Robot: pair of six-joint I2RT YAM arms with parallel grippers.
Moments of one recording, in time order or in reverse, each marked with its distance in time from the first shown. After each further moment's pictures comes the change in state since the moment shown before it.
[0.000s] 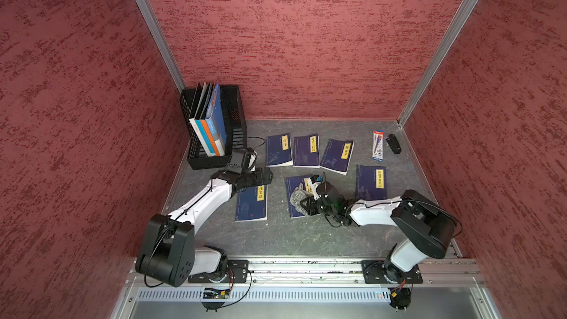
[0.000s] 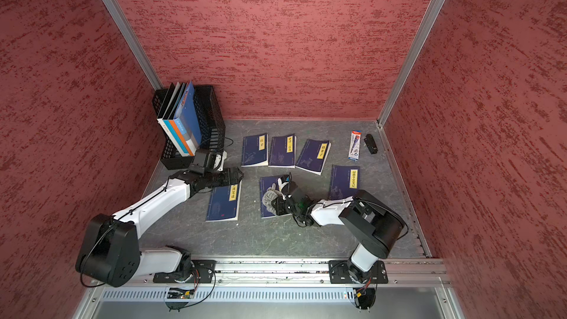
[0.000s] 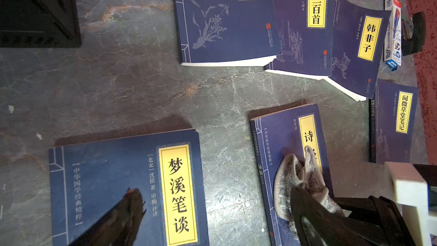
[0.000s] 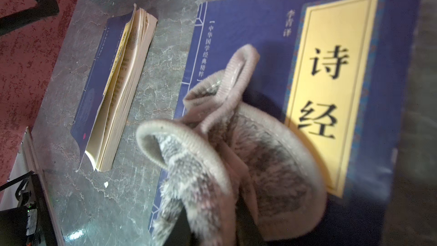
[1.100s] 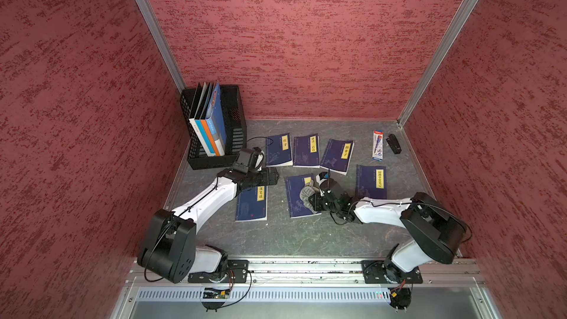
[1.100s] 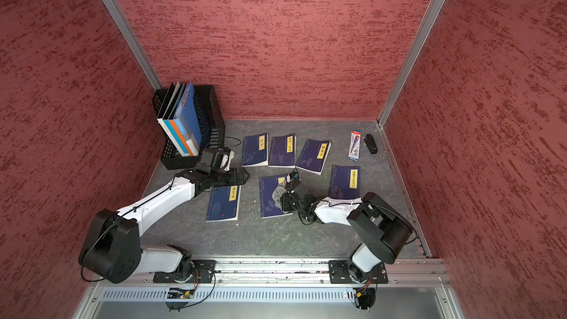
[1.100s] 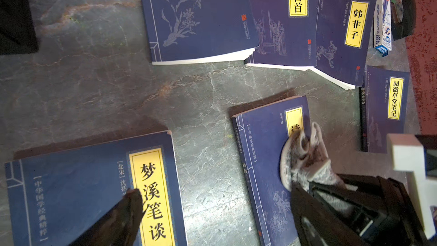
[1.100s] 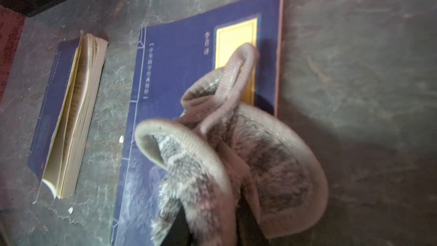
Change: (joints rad) left arm -0.078 0.036 0.043 0.000 -0.013 -0.010; right arm -0.023 -0.067 0.008 -0.155 0.104 0.039
